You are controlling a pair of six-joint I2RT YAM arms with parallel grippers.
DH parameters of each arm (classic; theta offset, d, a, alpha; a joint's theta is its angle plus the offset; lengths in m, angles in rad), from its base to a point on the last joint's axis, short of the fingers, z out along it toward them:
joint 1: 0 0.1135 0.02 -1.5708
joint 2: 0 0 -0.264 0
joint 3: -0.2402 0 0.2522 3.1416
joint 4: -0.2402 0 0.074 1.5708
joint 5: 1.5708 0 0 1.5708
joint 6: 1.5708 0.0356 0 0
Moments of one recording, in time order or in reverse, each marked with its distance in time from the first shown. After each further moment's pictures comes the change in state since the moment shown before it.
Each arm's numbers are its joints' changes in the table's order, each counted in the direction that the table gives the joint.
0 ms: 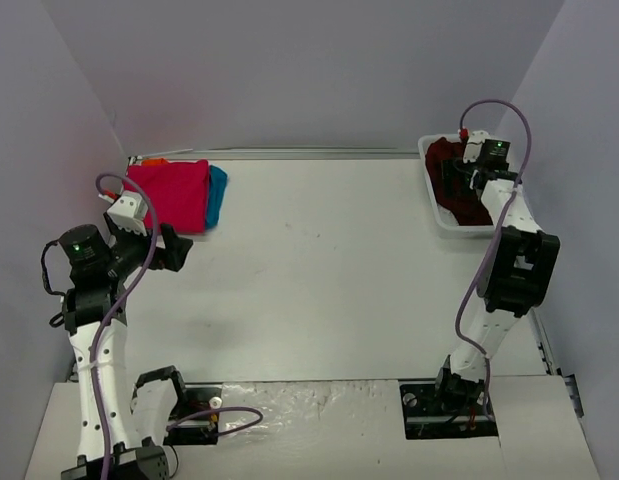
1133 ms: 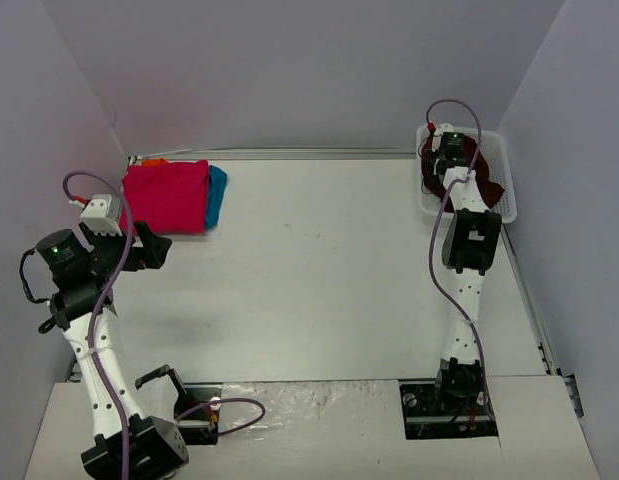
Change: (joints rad) left arm 0.224 0.056 0.014 -0.006 0.083 -0.031; right arm 0.119 0.760 -0.837 -0.056 0.152 0.044
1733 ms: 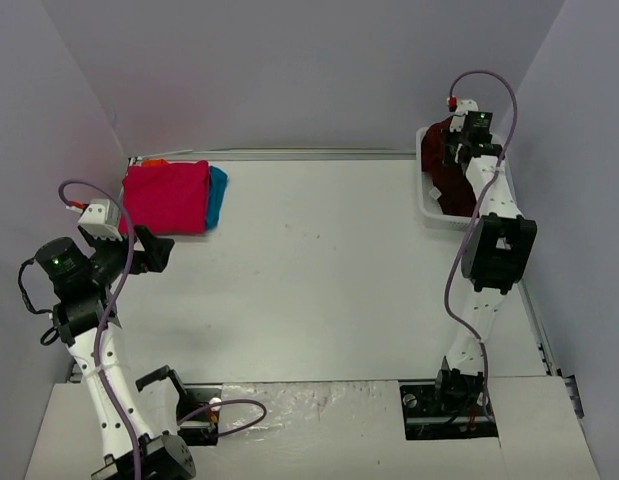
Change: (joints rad) left arm 0.002 -0.084 0.020 0.031 0.030 -0.047; right arm -0.014 -0.430 0.345 -0.036 -0.143 0.084
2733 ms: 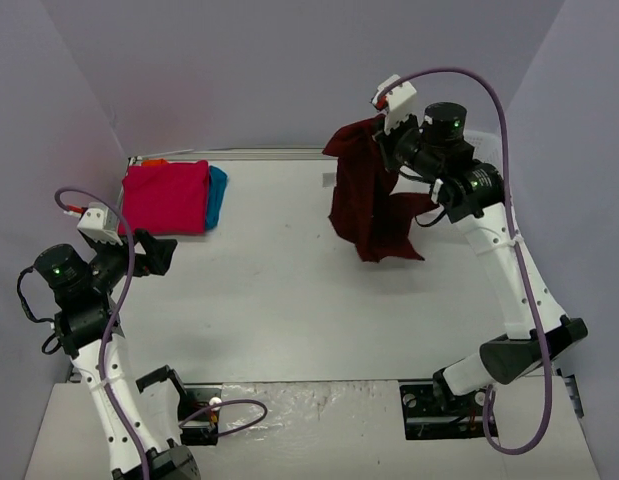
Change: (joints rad) left arm 0.000 -0.069 0.011 0.023 0.041 -0.055; right arm 0.516 -0.739 0.211 -0.130 -0.073 -0.135
